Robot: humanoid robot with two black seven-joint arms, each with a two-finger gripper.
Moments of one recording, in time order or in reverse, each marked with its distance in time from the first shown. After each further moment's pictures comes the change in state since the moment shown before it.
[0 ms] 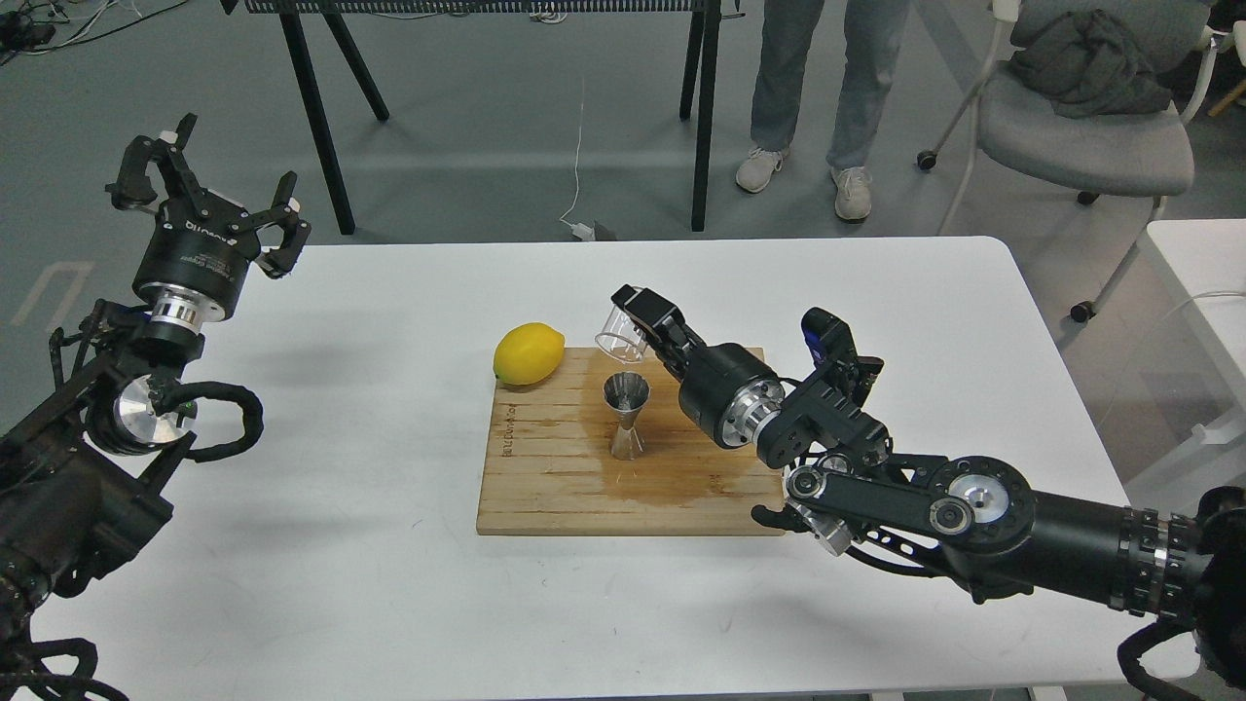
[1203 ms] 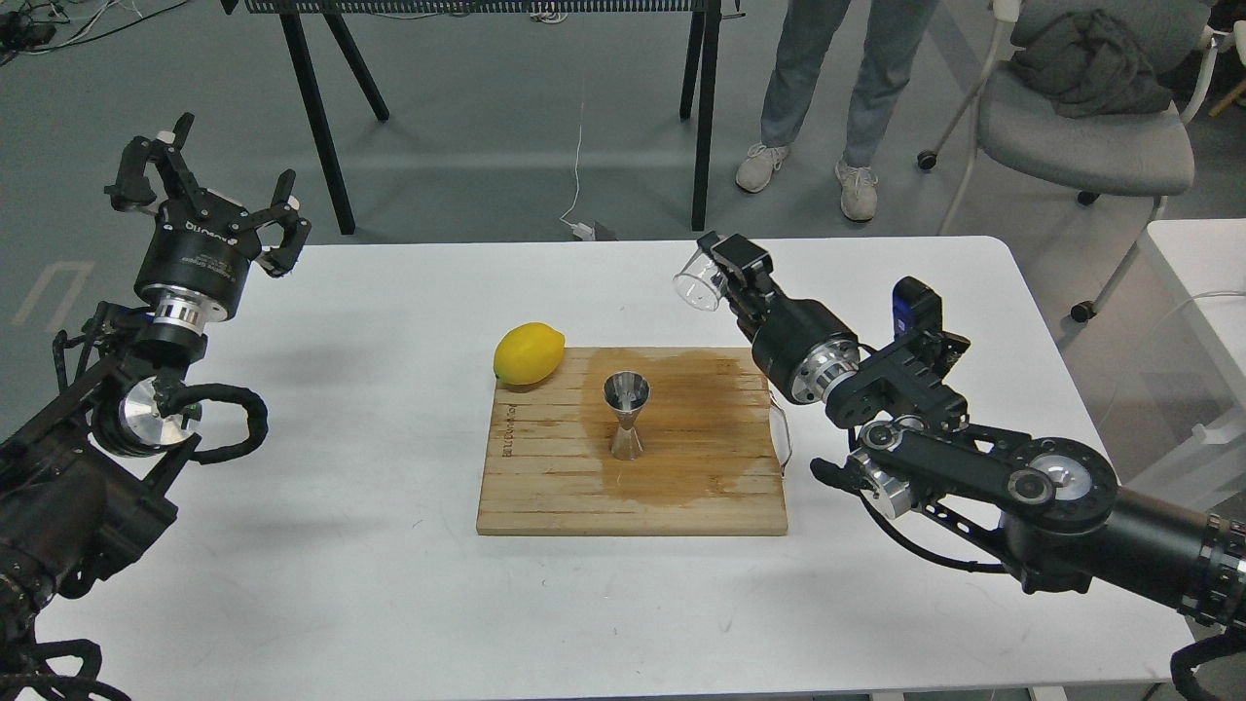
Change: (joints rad) left arm -0.003 -0.007 0.003 -0.001 0.000 0.000 -0.026; right arm -0.126 -0.146 0.327 0.081 0.168 0.019 -0.006
